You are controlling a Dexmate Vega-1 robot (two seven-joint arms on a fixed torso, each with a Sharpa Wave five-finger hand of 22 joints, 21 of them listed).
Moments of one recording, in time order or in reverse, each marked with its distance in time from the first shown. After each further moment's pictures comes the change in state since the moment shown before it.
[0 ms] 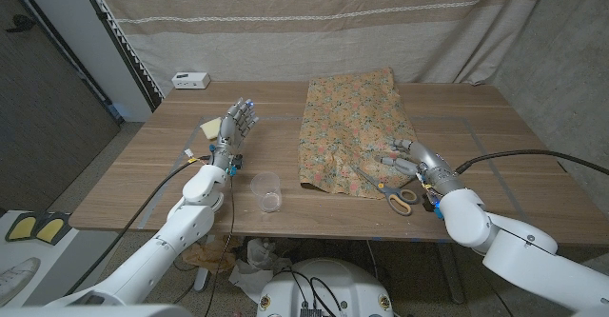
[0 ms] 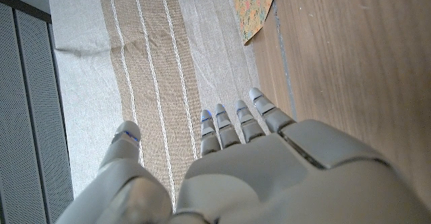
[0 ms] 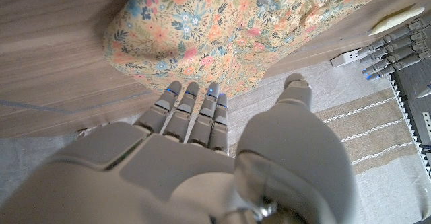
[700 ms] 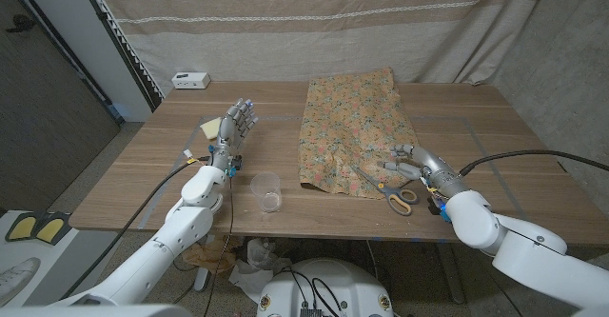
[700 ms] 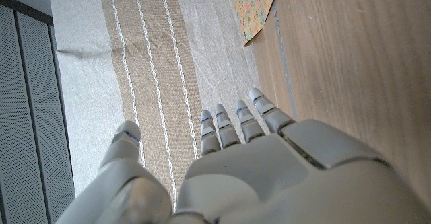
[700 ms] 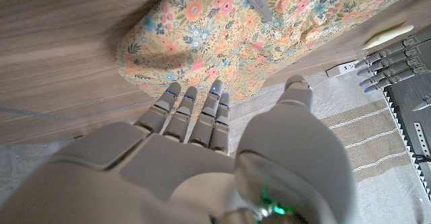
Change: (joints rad) left arm 0.018 0.011 -0.004 -0.026 0.003 0.005 0.009; left_hand 0.000 0.000 -0.003 0.003 0.000 0.000 0.000 0.000 0.000 0.000 0.000 0.000 0.000 0.000 0.000 0.000 0.000 0.000 0.000 -0.008 0.000; right arm -0.031 -0.043 0.030 0.023 0.019 0.048 0.026; right_hand -0.012 0.004 -0.007 0.007 0.000 0.046 -0.040 0.004 0.005 0.060 -0.030 0.016 0.005 -0.041 0.000 -0.011 0.005 -0.015 0.007 -0.008 0.003
